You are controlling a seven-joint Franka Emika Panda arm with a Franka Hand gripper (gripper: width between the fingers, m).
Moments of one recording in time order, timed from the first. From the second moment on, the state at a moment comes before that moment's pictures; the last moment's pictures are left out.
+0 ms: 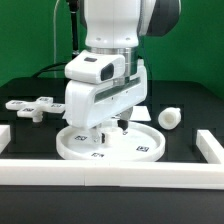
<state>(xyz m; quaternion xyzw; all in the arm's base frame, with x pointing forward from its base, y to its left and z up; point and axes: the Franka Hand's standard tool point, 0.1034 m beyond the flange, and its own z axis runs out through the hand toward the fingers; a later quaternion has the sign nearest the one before) 0.530 -0.025 0.016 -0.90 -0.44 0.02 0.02</state>
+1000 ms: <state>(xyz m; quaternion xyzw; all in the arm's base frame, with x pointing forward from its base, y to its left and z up) 0.530 -0.024 0.014 -0.90 -0.44 0.02 0.02</state>
